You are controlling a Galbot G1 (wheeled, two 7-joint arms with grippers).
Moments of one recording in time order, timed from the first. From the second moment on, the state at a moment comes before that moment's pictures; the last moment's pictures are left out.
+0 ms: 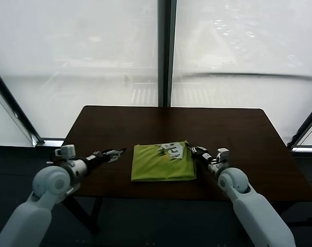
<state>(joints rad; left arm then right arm) 1.04 -0.94 -0.42 -1.87 -1.13 0.74 -0.08 -0.88 1.05 0.17 1.52 0.77 -0.19 -0.15</state>
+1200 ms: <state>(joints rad) 1.06 -0.87 -0.43 -1.88 -1.20 0.74 -0.08 -1.24 0.95 0.28 1.92 1.01 -0.30 0.12</state>
